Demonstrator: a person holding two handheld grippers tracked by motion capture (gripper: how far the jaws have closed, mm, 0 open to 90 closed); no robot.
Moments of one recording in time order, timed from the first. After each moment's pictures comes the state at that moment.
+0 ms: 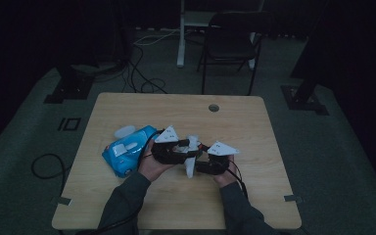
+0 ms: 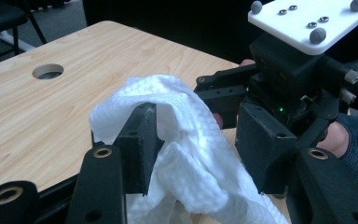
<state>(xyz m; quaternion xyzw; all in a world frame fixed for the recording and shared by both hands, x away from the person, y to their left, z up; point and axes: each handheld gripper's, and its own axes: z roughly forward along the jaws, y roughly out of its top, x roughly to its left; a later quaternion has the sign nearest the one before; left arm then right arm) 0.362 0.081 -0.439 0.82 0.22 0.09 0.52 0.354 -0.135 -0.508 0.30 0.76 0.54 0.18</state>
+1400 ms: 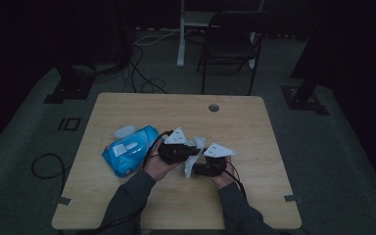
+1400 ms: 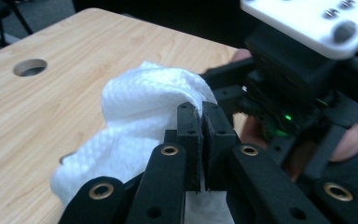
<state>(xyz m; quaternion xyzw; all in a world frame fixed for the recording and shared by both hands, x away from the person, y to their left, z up) 0.366 0.061 -0.443 0.84 0.20 0.09 0.49 0.351 -0.126 -0.510 0.28 0.78 0.54 0.17</state>
